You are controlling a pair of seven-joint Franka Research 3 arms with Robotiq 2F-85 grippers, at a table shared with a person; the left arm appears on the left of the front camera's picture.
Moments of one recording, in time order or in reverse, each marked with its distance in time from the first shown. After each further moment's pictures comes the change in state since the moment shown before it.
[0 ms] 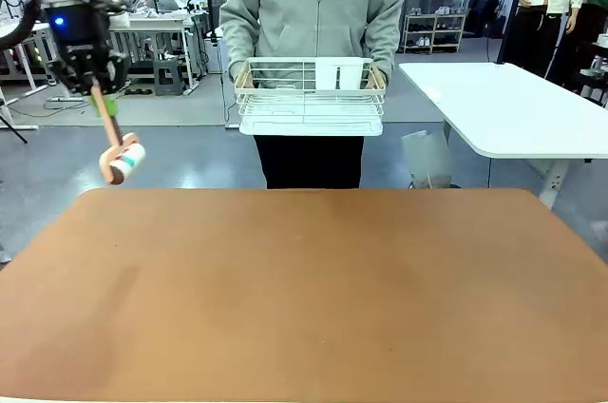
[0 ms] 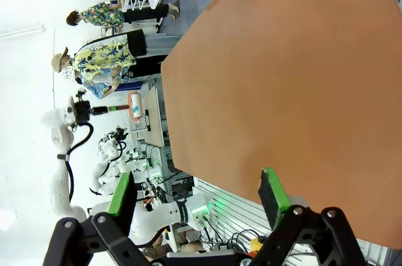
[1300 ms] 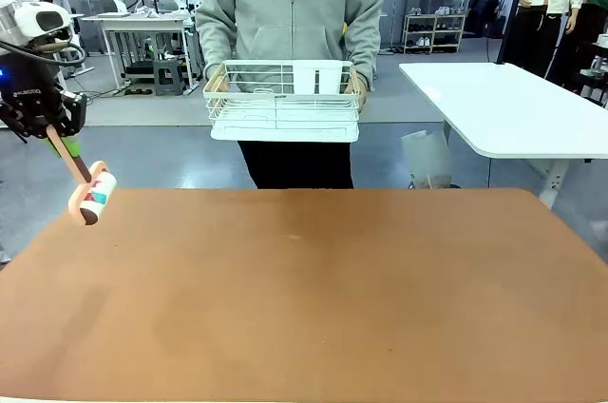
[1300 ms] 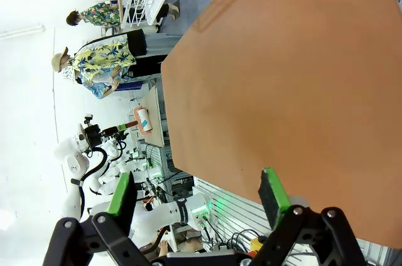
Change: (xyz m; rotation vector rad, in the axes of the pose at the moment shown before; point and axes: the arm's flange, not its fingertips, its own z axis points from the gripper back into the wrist) left arm -0.108 0.021 -0.028 -0.003 -0.176 0.042; right arm 0.000 0.000 0.000 0.000 0.000 0.000
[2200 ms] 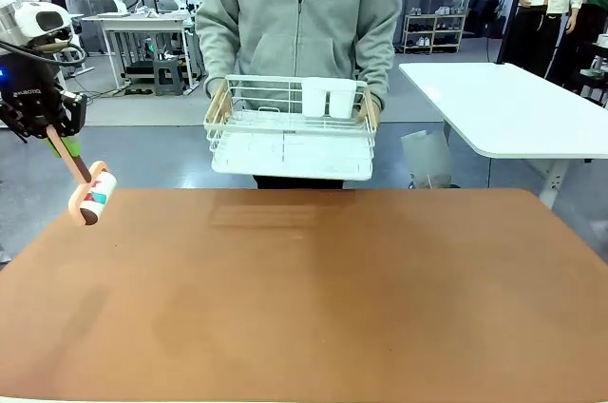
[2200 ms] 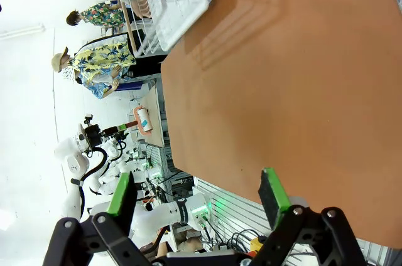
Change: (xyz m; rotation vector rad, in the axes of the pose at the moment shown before) left arm 0.000 0.000 0.000 0.000 0.000 0.000; right arm 0.000 0.000 0.000 0.000 0.000 0.000
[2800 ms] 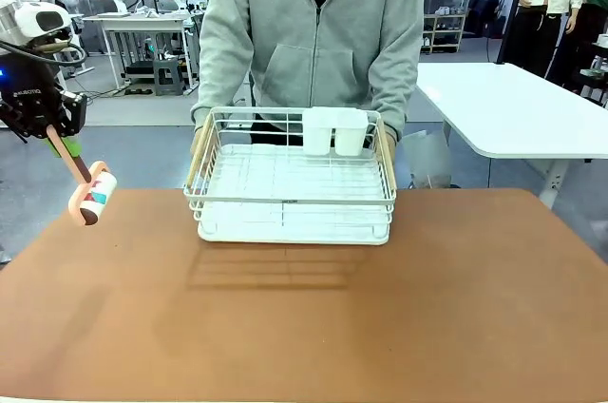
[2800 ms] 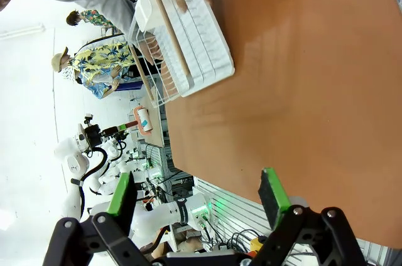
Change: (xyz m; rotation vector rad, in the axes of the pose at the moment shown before) left arm 0.000 0.000 0.000 0.000 0.000 0.000; right arm 0.000 0.000 0.000 0.000 0.000 0.000
